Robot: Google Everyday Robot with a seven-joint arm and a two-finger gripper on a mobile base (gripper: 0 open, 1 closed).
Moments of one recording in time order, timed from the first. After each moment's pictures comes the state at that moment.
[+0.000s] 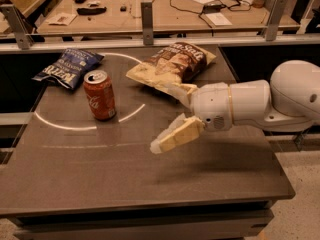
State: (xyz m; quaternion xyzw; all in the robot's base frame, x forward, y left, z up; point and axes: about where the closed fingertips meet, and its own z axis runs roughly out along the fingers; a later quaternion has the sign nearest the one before) arm 0.471 -0.009 0.895 -0.52 0.62 0.37 0.46
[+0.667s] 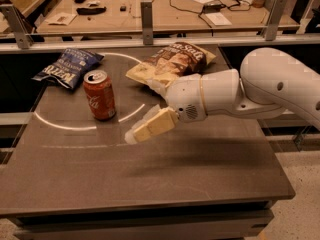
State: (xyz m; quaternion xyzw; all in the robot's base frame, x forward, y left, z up) arm 0.490 0.037 0.899 -0.52 0.64 0.36 0.44
